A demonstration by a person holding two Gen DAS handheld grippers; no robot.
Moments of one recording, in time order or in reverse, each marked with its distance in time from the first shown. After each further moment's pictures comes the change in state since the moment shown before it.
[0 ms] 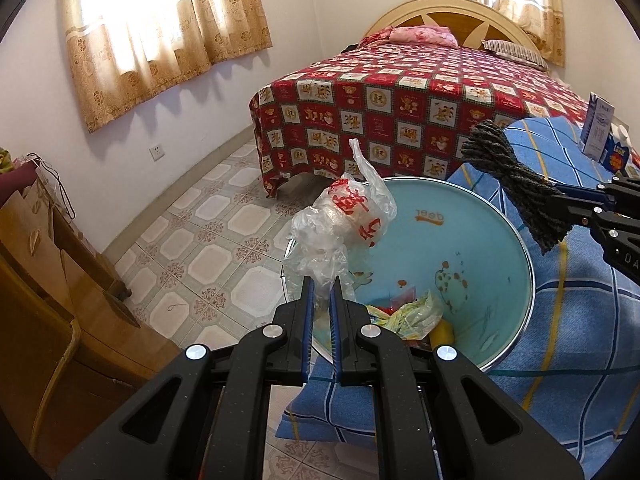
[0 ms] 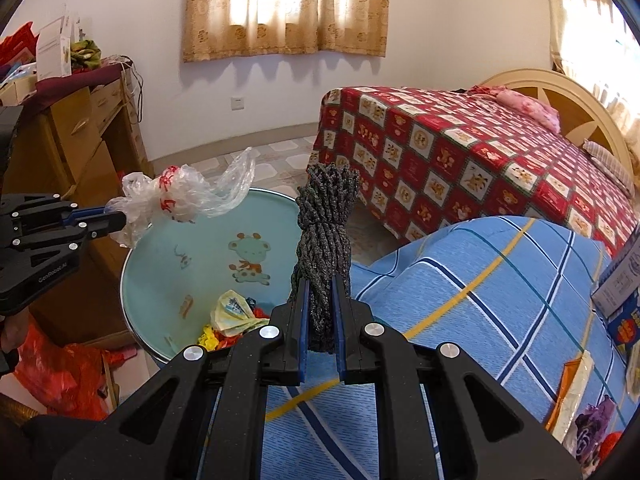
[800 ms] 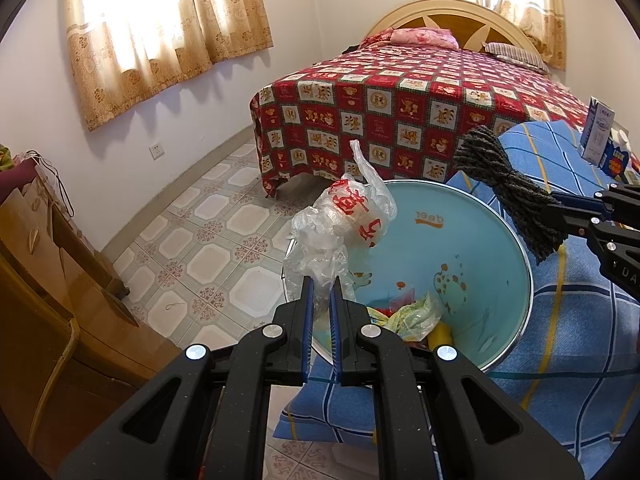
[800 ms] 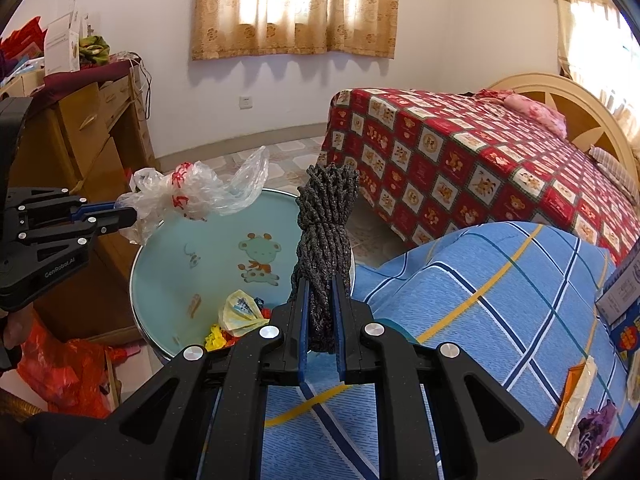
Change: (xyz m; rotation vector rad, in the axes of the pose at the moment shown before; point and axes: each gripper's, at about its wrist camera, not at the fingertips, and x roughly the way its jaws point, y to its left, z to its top) left arm 0.000 0.000 0.001 -0.004 -0.004 0.000; right arm 0.001 0.011 0.001 -0.021 0.000 0.019
